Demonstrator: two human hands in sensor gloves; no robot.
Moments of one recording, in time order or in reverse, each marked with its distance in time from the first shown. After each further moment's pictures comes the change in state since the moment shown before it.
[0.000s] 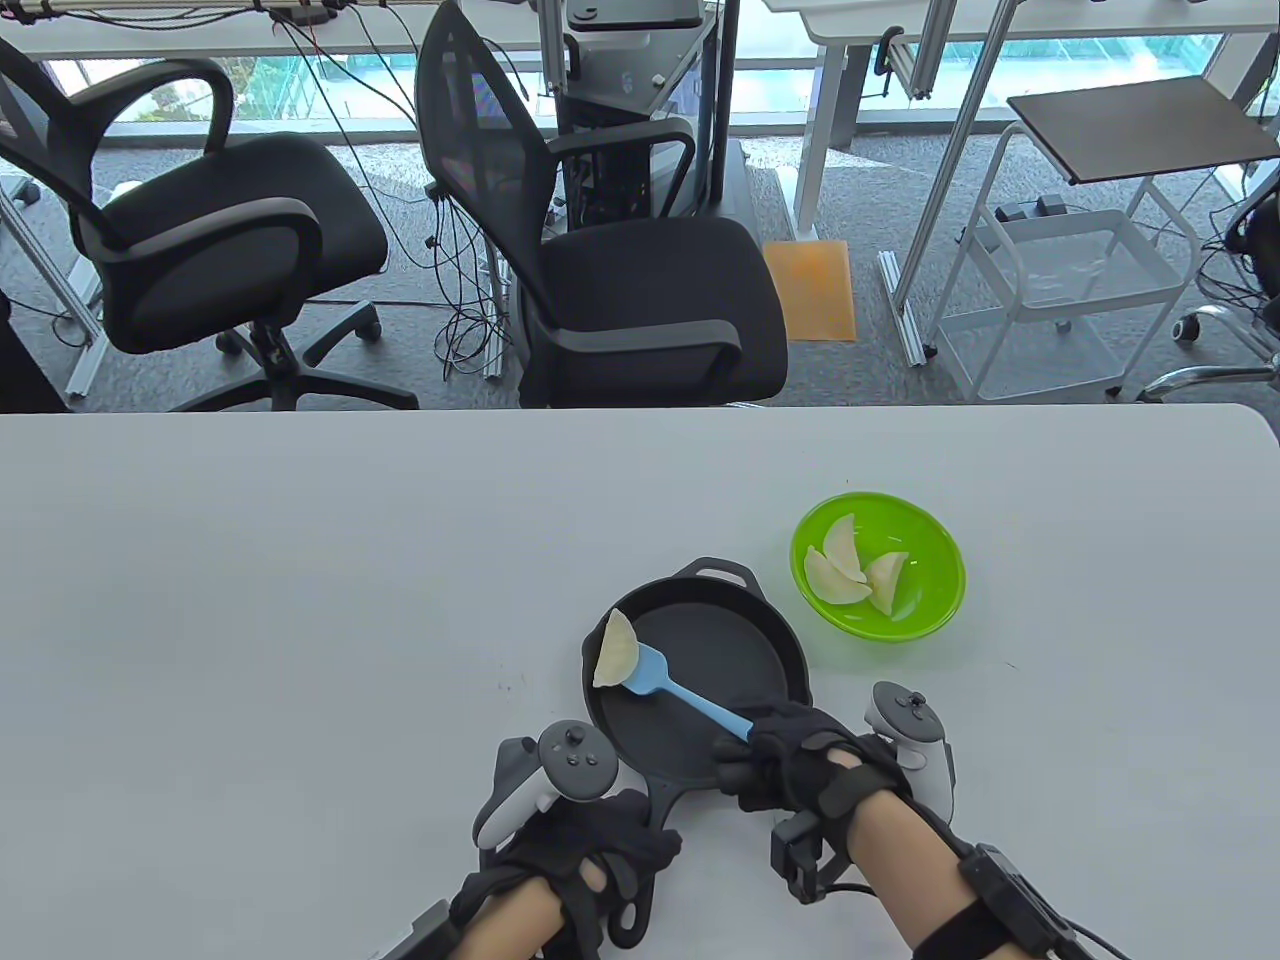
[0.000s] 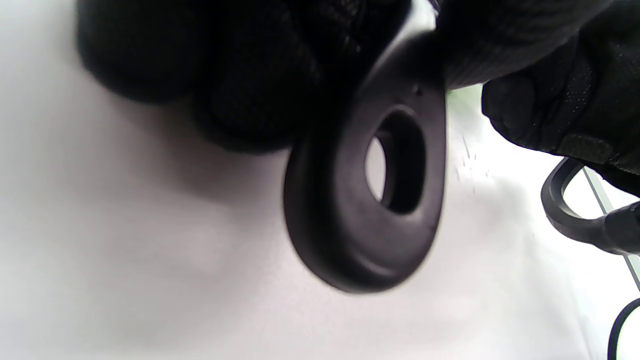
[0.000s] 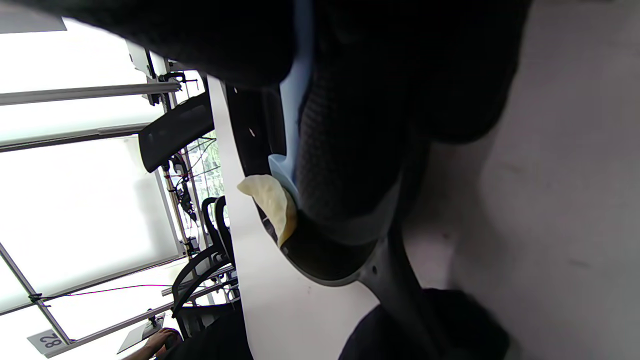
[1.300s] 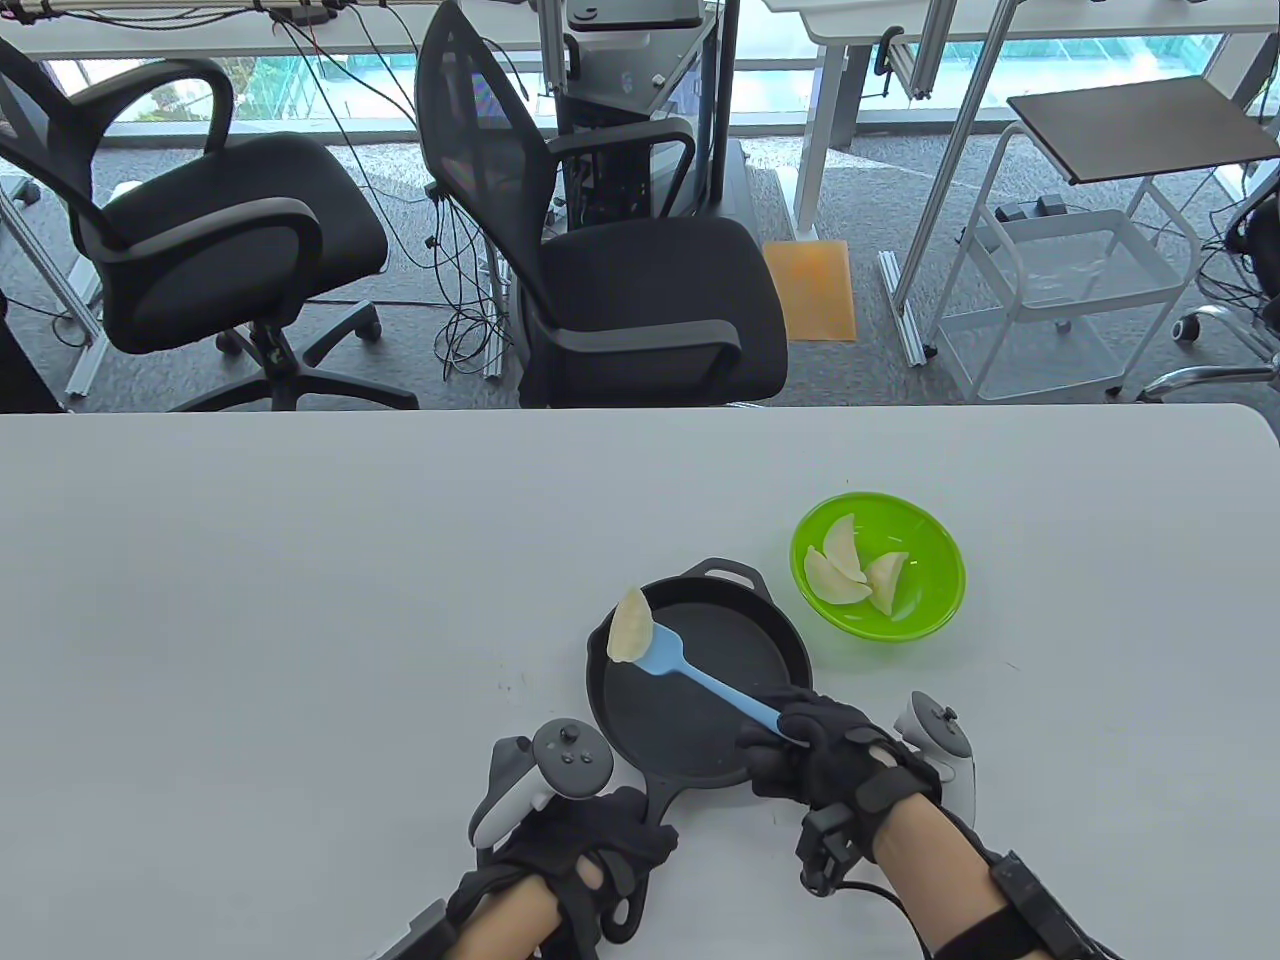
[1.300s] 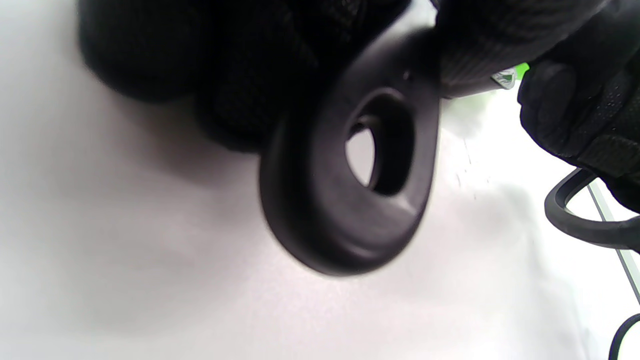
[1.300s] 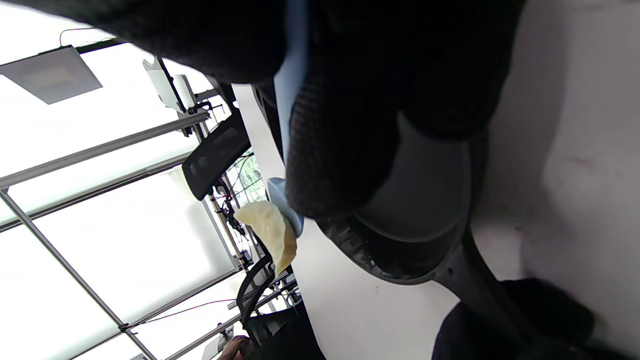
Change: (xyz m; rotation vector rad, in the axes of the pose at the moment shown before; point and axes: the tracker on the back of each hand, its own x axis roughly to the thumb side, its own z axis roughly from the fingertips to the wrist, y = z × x) left_hand -0.003 0.002 0.000 0.004 0.004 0.020; right_hand 0.001 -0.015 0.012 0.026 -0.077 -0.227
